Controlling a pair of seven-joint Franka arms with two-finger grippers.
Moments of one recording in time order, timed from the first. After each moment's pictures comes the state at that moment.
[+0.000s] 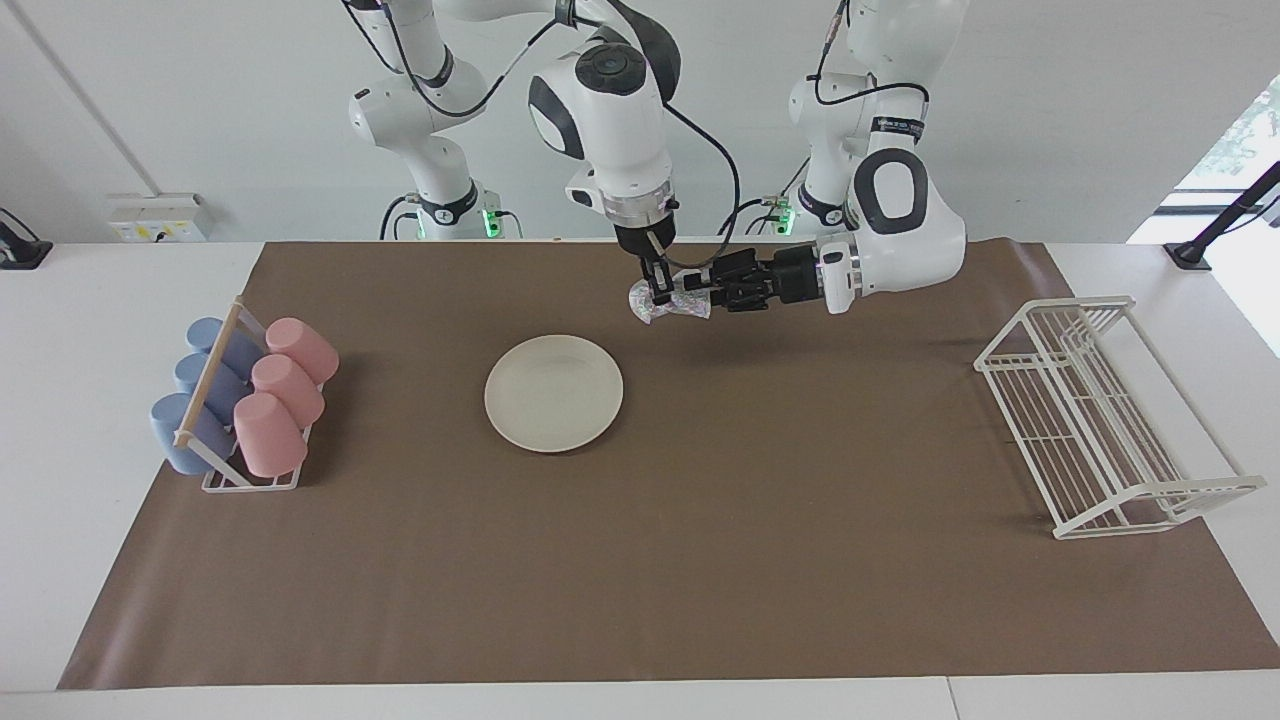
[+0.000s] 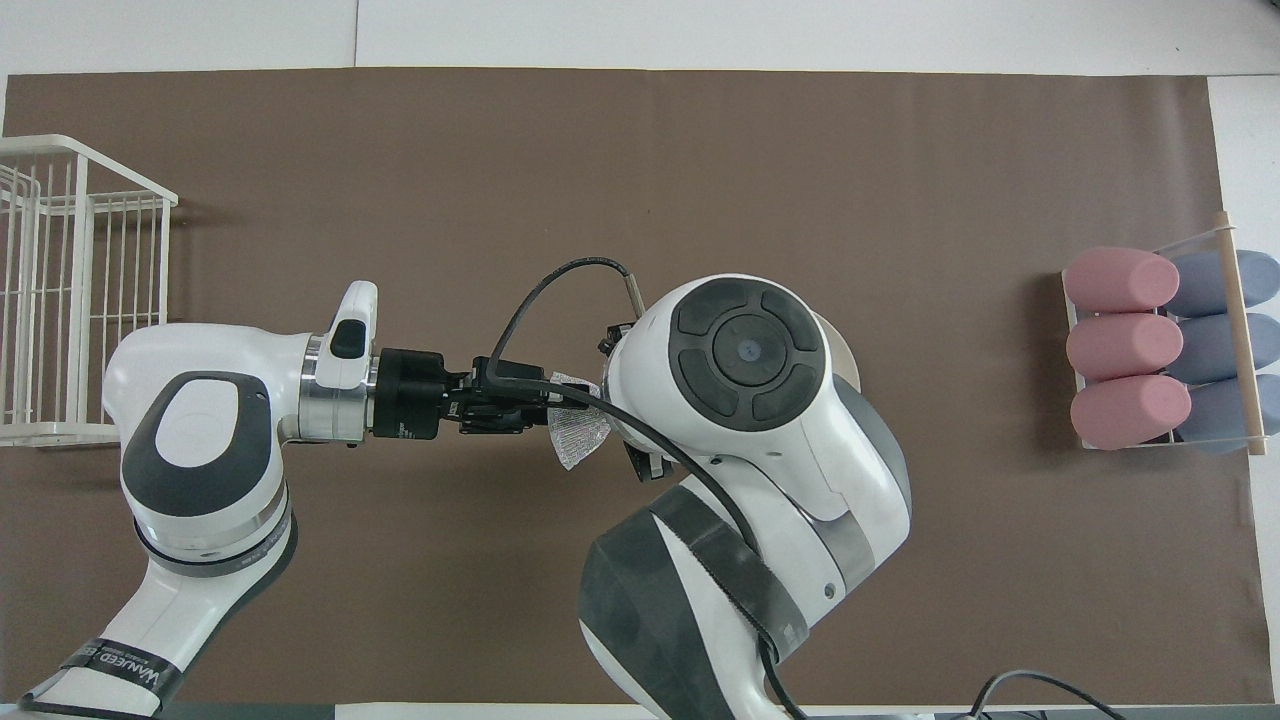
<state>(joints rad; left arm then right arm) -0.28 -0.02 -0.05 -2.23 -1.43 1.90 0.34 0.52 0.15 0.13 -1.71 0.14 1.96 1.99</state>
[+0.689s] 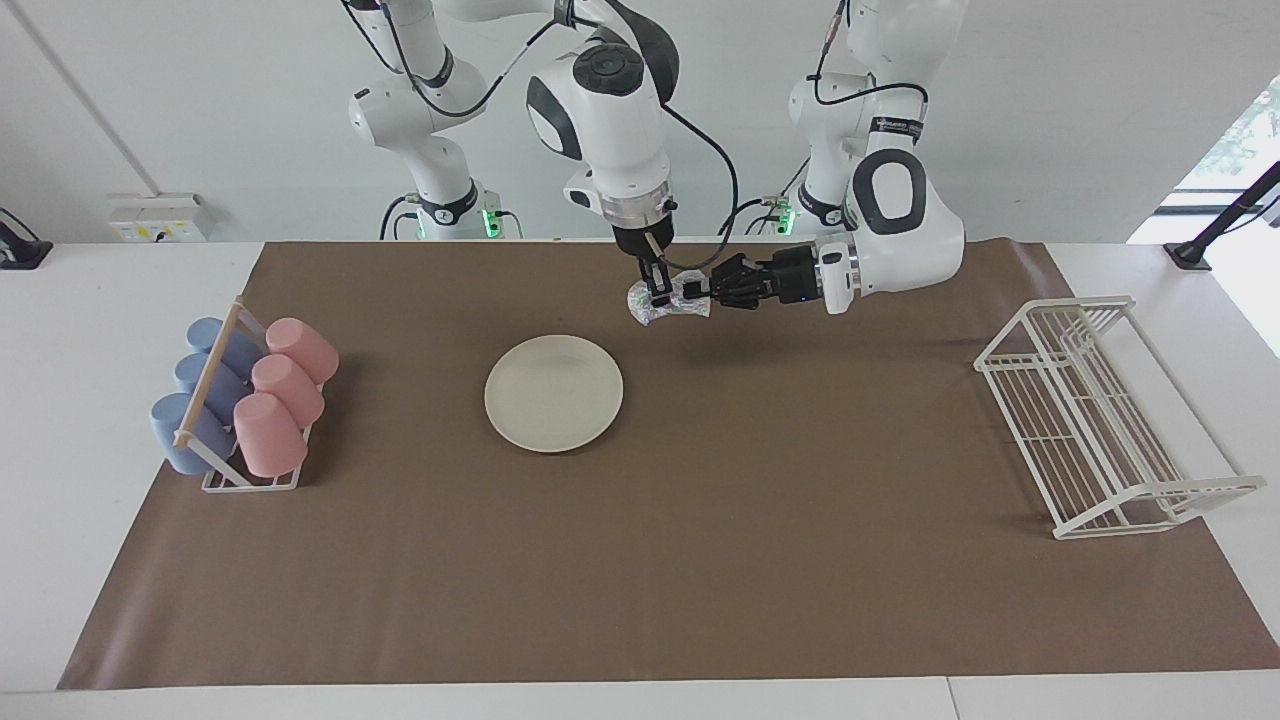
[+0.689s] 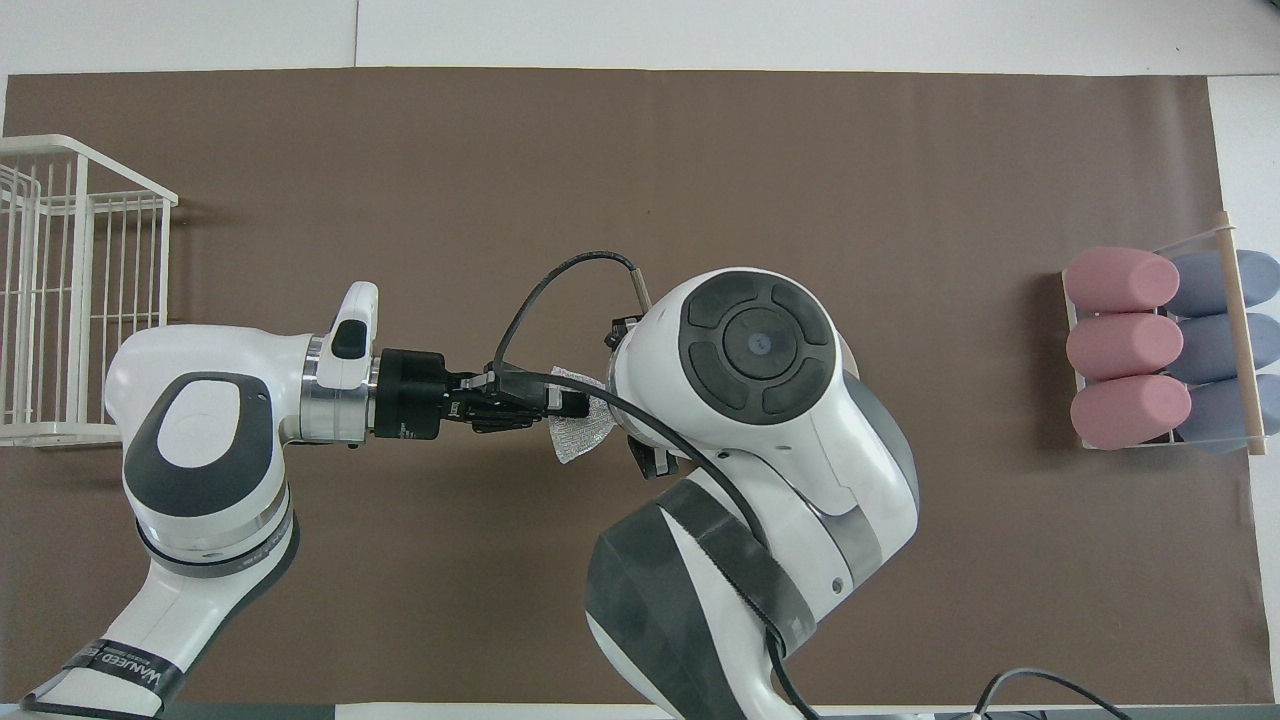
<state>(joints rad) -0.28 -0.02 -0.05 -2.24 -1.43 1.91 0.34 0.51 0.15 0.13 -1.70 0.14 1.96 1.99</state>
